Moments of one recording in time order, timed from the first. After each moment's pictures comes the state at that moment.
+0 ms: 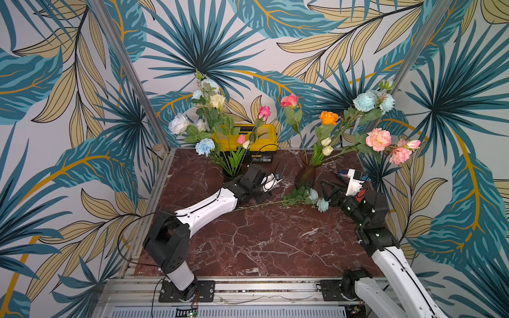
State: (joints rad) left arm -0.69 1.63 1.27 -0.32 0.04 0.40; right arm 0.04 0.79 0.58 0.09 -0.32 0.52
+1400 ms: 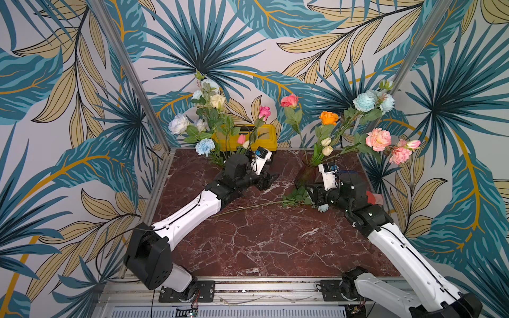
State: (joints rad) left arm -0.58 1.43 1.14 -0.01 0.31 -0.09; right arm 0.36 1.04 0.98 -0.40 -0.10 0.14
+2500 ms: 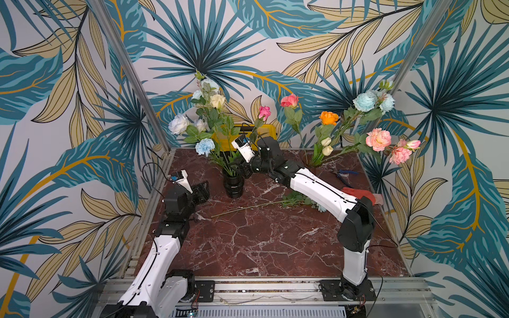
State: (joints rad) left arm 0.00 0.96 0.59 0.04 0.14 -0.52; right arm 0.73 2.00 1.91 -0.28 -0.33 0.00
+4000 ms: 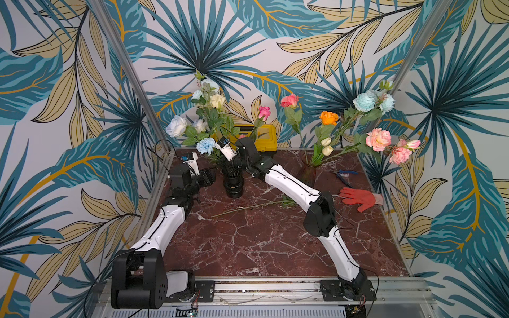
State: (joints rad) left arm 0.00 1.29 0.83 0.13 0.33 -0.43; right arm 0.75 2.40 2.38 -0.39 -0.25 -0.07
